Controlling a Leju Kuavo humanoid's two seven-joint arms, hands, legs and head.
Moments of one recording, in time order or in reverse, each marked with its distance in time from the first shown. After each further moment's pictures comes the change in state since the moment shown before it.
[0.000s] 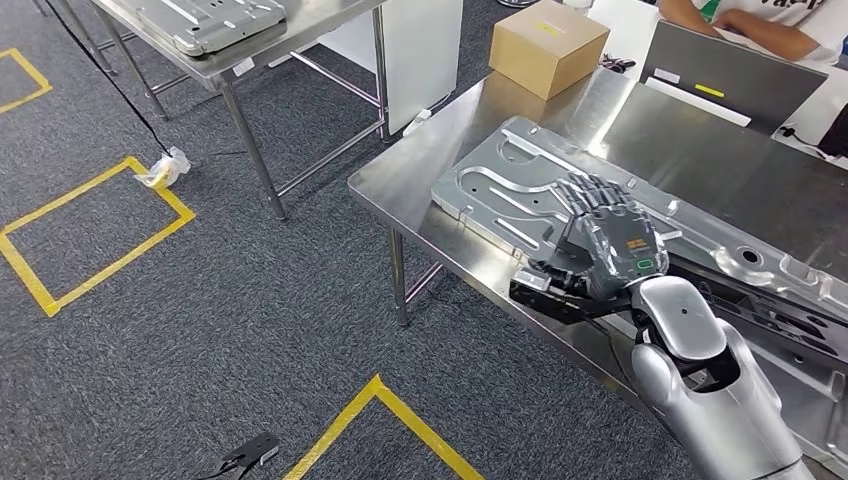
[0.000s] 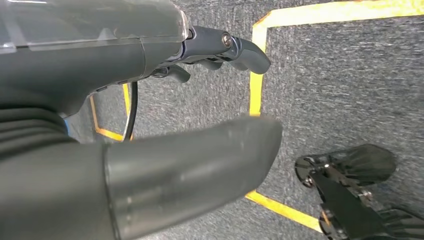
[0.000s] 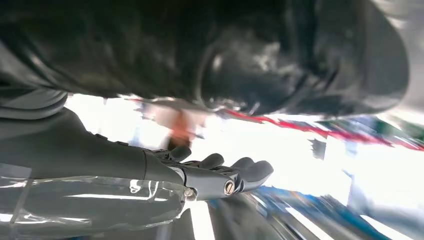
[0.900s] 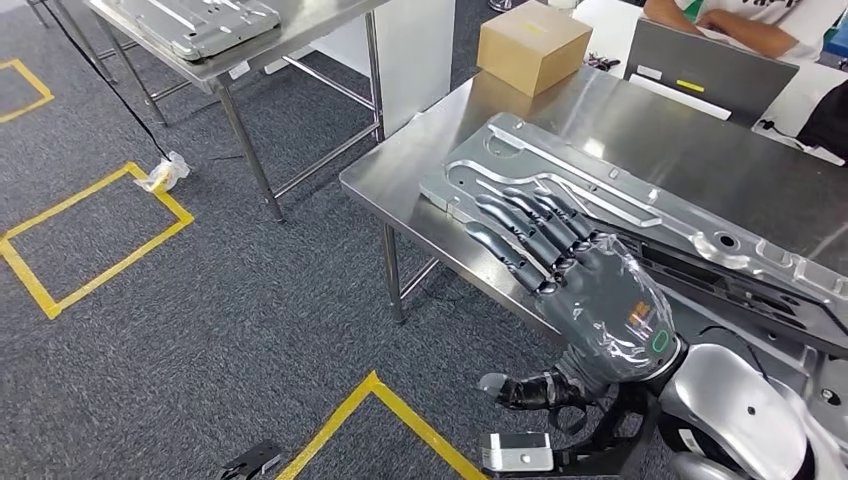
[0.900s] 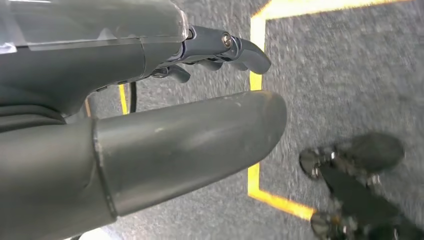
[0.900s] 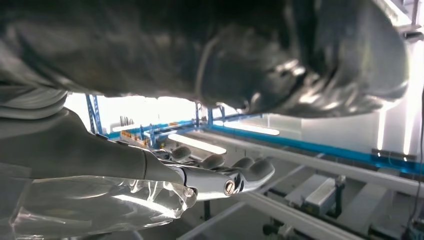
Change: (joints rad) left arm 0.018 -0.013 0.026 0.000 -0.064 -0.019 -0.053; right arm -0.031 -0.197 0.209 -0.609 -0.268 -0.009 -0.036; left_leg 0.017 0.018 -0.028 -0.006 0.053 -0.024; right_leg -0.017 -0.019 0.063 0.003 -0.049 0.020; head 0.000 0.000
